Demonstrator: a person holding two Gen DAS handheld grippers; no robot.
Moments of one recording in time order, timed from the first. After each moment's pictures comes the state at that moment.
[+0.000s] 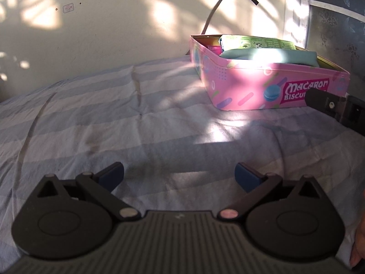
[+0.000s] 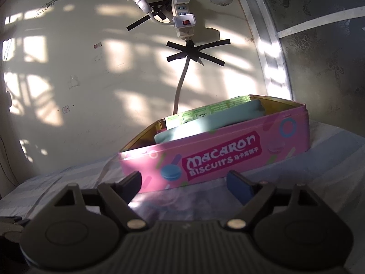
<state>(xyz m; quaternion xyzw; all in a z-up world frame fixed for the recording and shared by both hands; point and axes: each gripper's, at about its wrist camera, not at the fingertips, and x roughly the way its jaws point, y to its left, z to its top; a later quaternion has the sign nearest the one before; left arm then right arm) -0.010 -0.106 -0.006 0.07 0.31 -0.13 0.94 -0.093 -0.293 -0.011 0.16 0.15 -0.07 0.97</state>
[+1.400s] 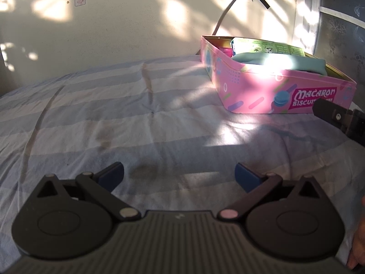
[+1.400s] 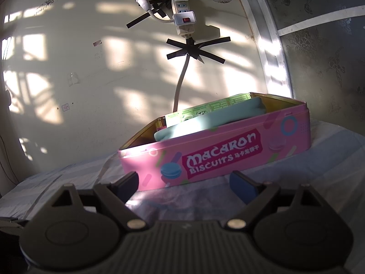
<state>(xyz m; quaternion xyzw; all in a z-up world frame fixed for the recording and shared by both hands) -0.011 -0.096 0.001 0.06 0.31 -0.11 0.94 -0.090 -0.293 -0.013 0.16 0.15 -0.07 0.97</state>
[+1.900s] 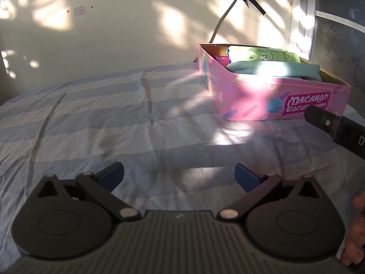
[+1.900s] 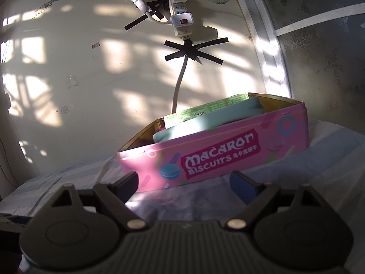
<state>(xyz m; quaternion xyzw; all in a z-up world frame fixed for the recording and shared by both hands) -0.016 -0.097 0.011 0.06 0.31 -0.12 0.94 -0.093 -0.293 -0.013 0.16 0.15 -0.08 0.97</state>
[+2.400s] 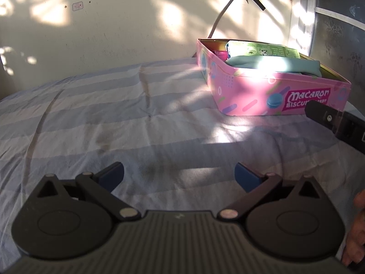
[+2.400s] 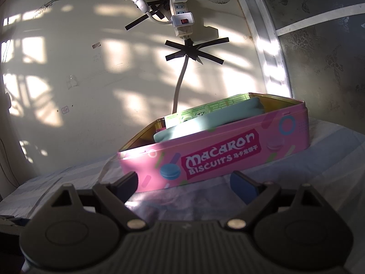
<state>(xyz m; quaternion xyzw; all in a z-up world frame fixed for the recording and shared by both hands) -0.014 -0.097 0.006 0.06 0.32 -0.12 0.94 -0.093 -0.293 -0.013 0.16 0.15 -0.08 0.97</state>
